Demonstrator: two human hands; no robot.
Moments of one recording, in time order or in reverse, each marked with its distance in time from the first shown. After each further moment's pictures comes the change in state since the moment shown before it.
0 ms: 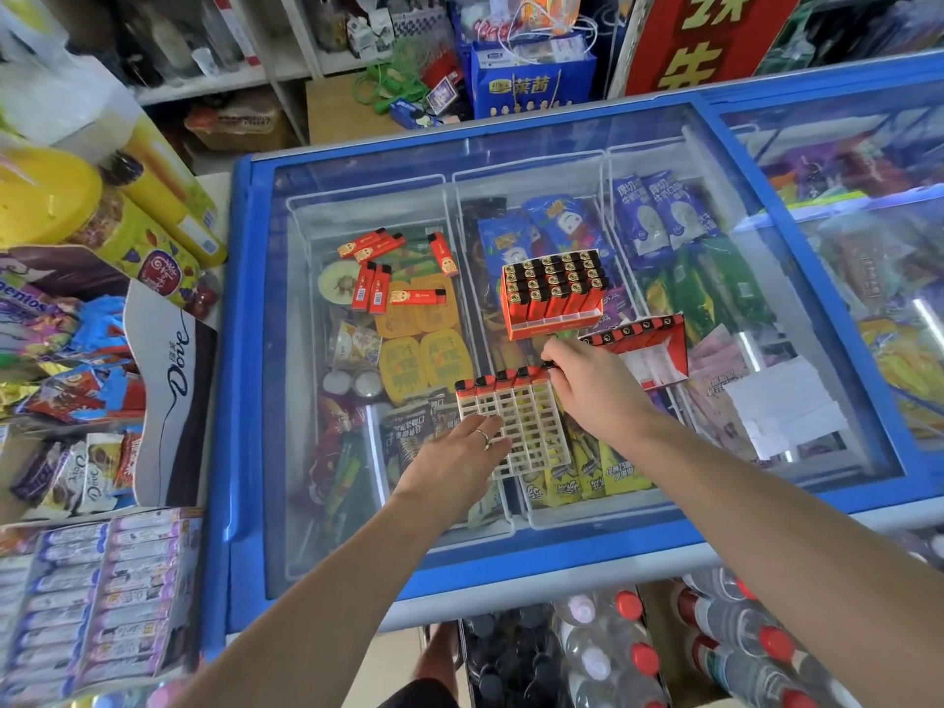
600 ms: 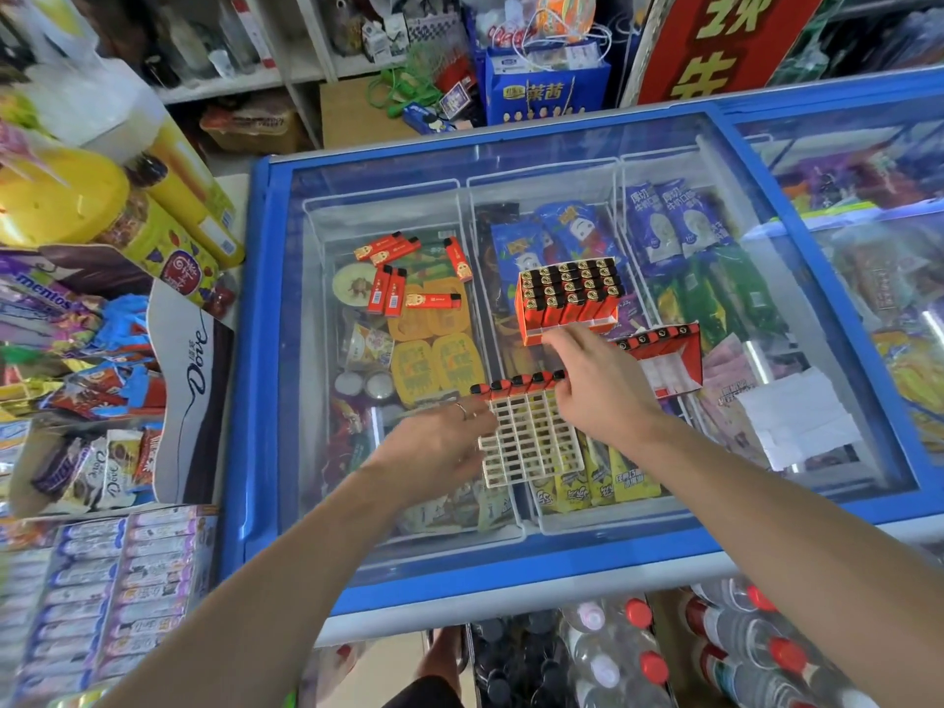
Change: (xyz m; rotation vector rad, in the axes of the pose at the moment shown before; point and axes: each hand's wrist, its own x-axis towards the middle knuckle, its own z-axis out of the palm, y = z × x) left_hand -0.013 -0.044 -0.034 -0.222 0.103 0.040; right_hand 0.010 -0.023 -0.014 -0.091 -0.040 0.047
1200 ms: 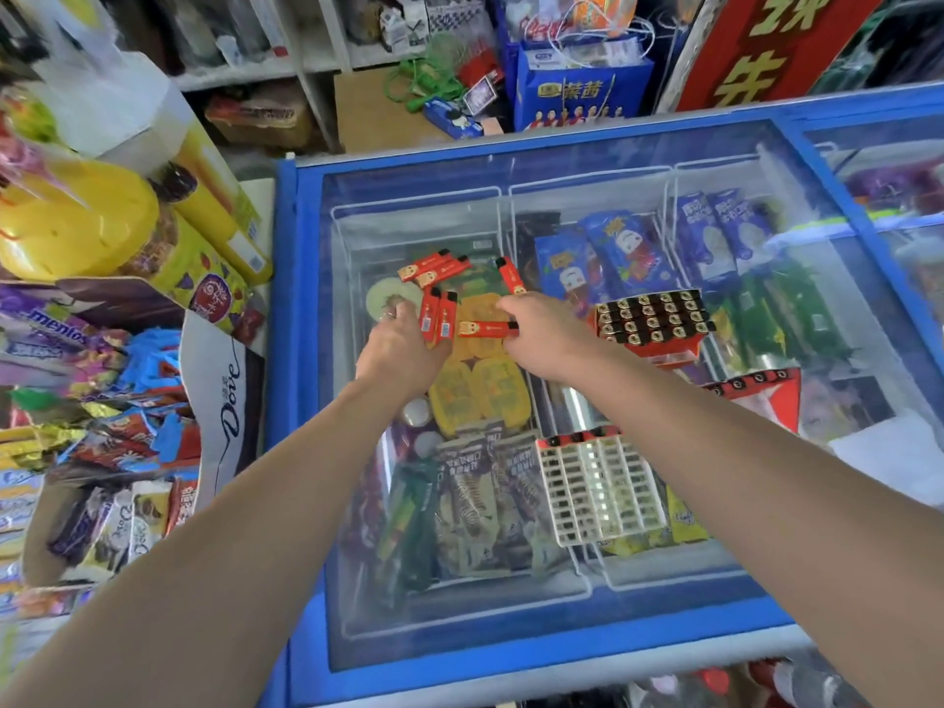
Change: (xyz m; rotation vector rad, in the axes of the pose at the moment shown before) left_hand 0.067 -0.145 -0.071 -0.330 0.132 -0.753; right_hand 0.164 -0.086 0.024 0.161 -0.274 0.149
